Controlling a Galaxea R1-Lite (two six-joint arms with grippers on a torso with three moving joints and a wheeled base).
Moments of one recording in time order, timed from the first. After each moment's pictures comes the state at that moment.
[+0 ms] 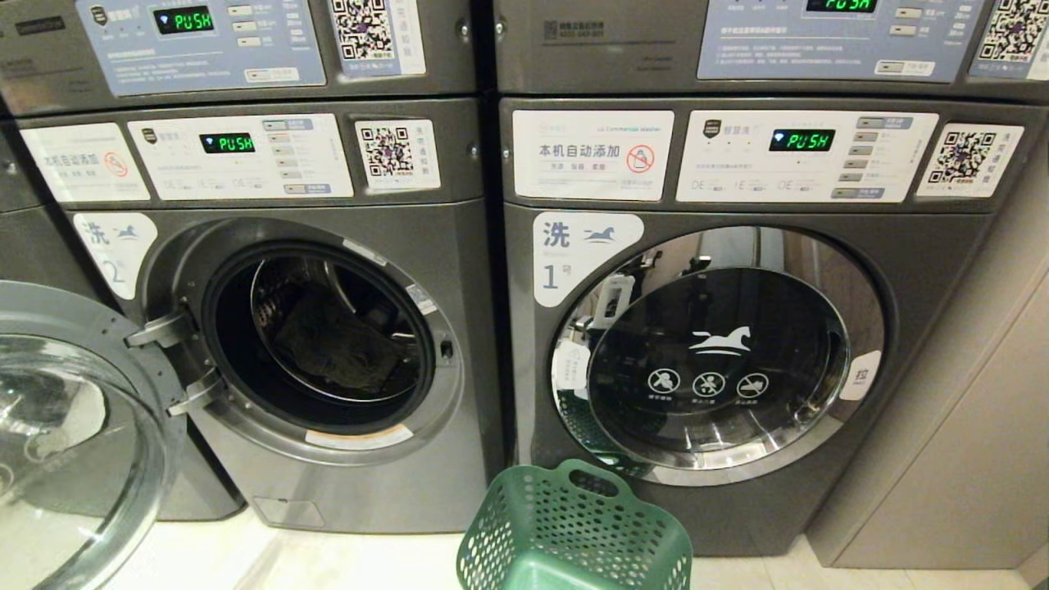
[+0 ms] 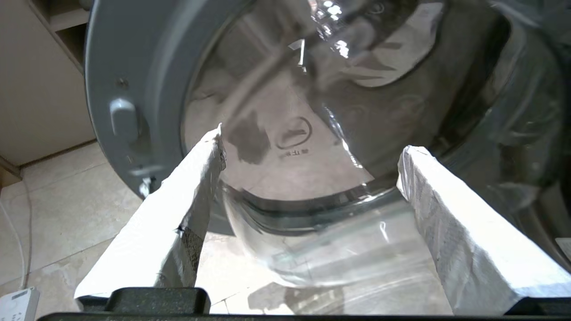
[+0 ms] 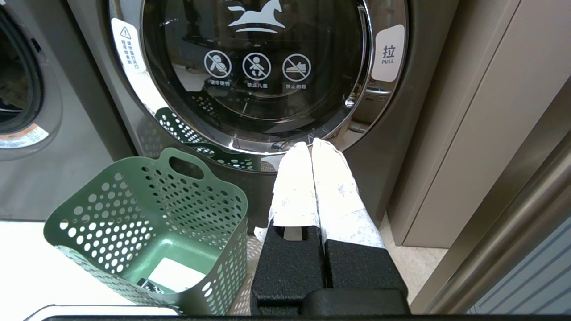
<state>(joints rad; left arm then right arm) 0.84 1.64 -0.36 -1.08 0.18 0.07 0.00 0.00 0.00 0.00 -0.01 0.01</state>
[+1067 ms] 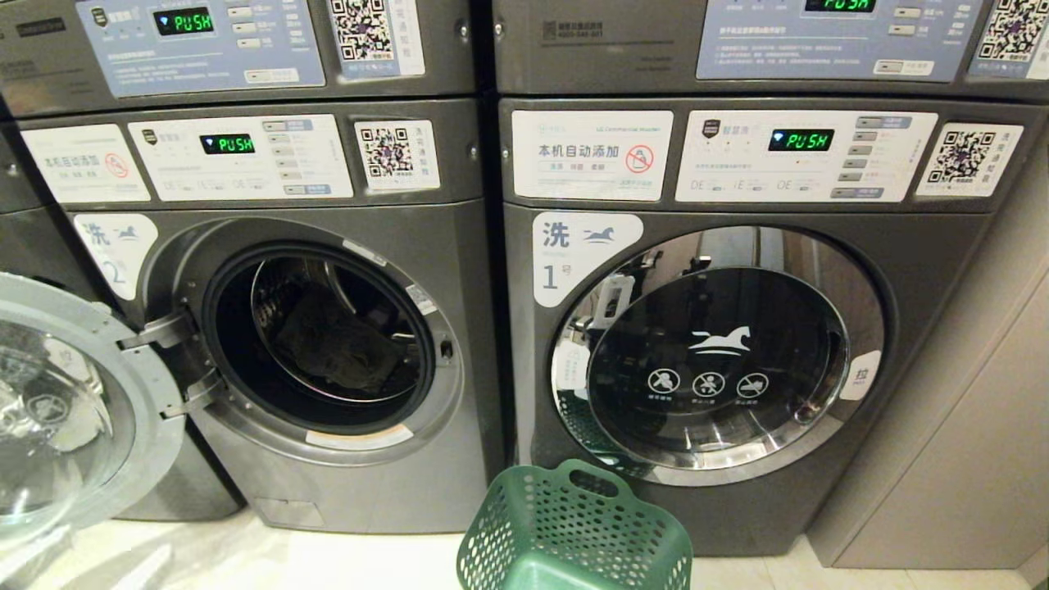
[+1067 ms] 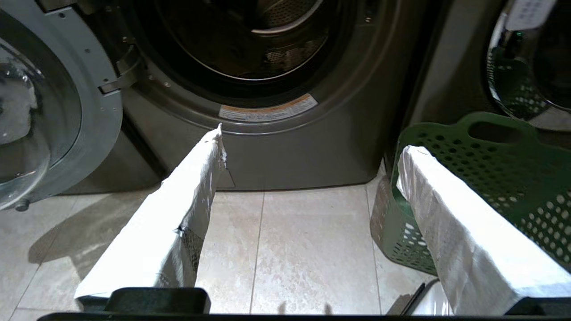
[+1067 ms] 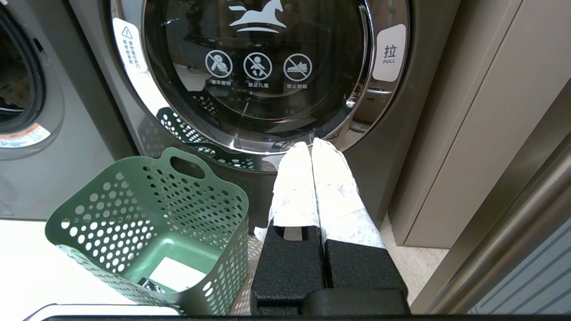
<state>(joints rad) 0.05 0.66 -0.01 -0.46 -0.04 0.13 0.00 0.00 0.00 0.00 -0.01 0.01</state>
